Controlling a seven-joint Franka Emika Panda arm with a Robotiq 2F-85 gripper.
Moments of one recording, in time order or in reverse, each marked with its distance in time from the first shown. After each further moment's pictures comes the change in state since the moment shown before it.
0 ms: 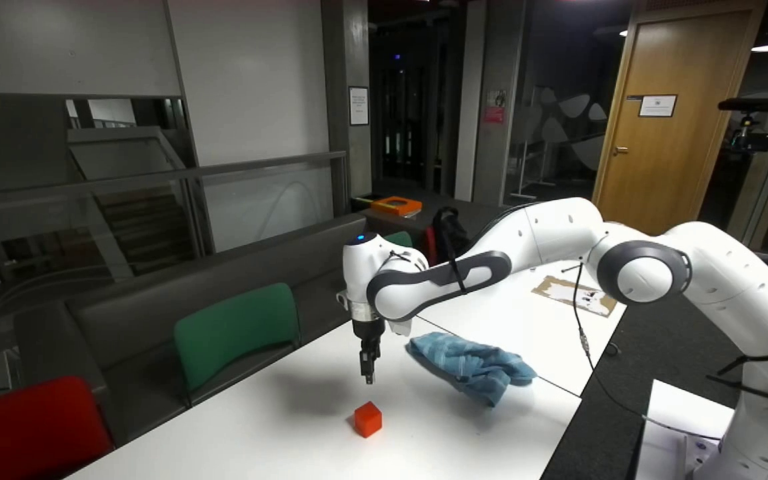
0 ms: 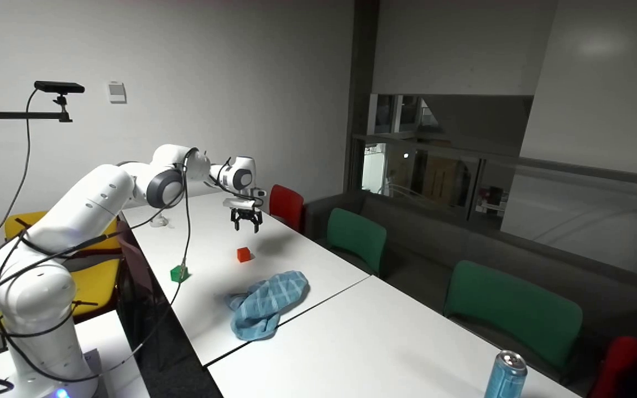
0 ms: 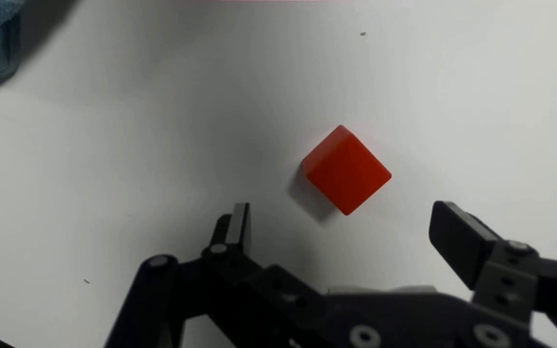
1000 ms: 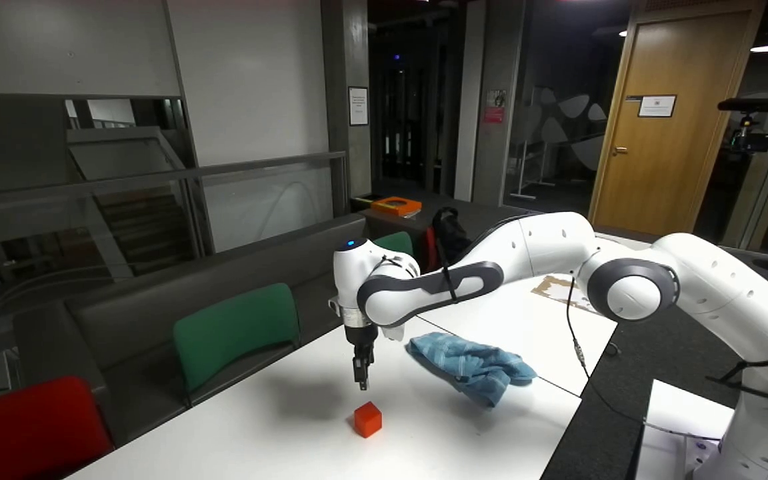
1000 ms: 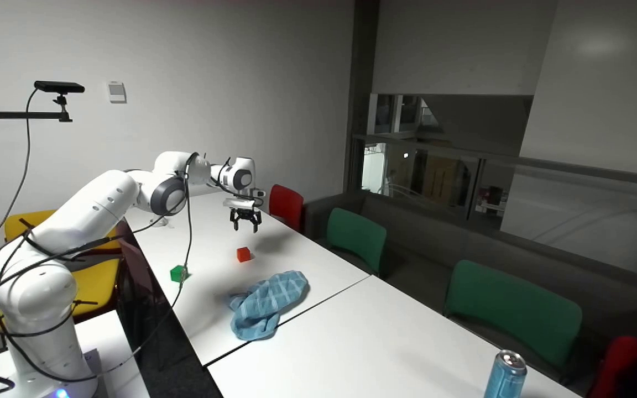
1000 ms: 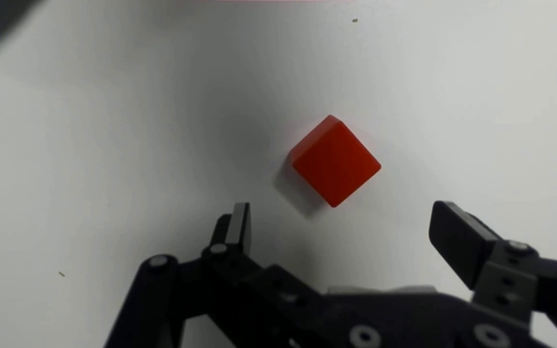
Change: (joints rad) arm 0.030 0.092 -0.002 0.145 0.000 -0.069 -0.016
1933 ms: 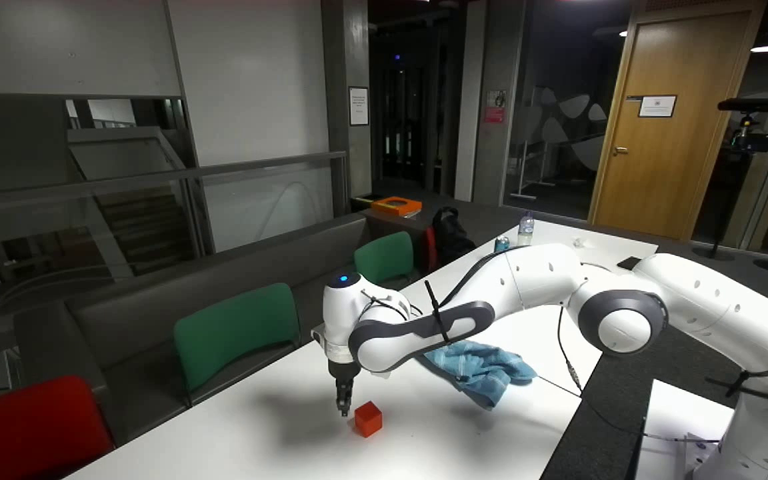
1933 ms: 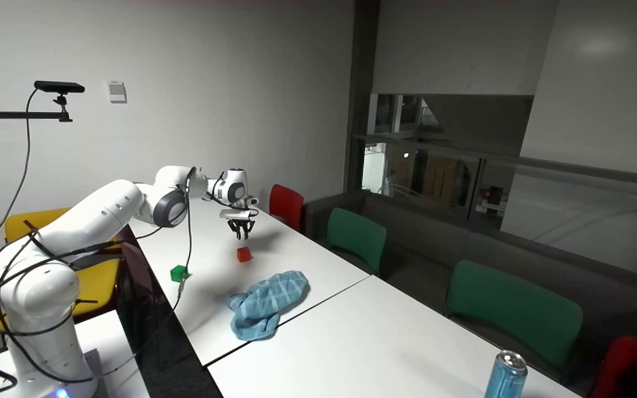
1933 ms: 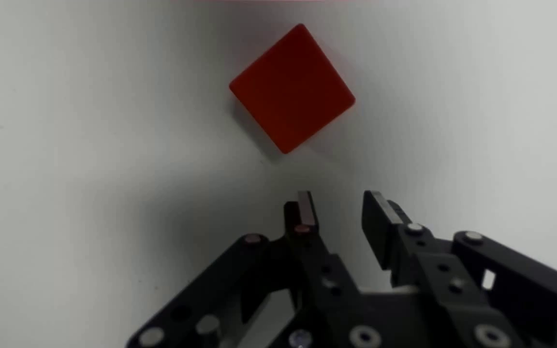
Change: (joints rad) arm 0.070 0.147 -0.005 0.094 -0.018 0.172 -0.033
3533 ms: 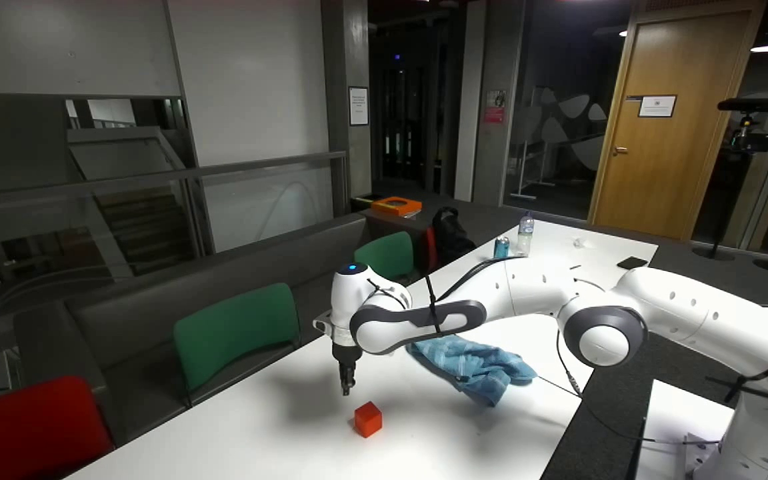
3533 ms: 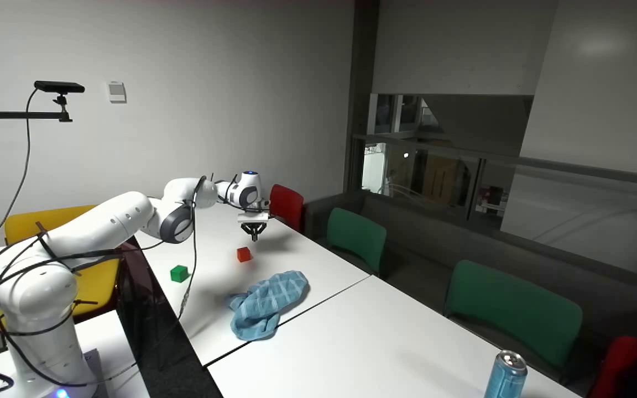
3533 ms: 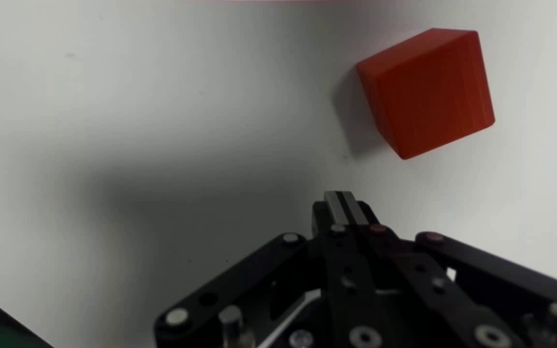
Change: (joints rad) arm -0.063 0.146 0.011 0.235 0.037 -0.047 -0.334
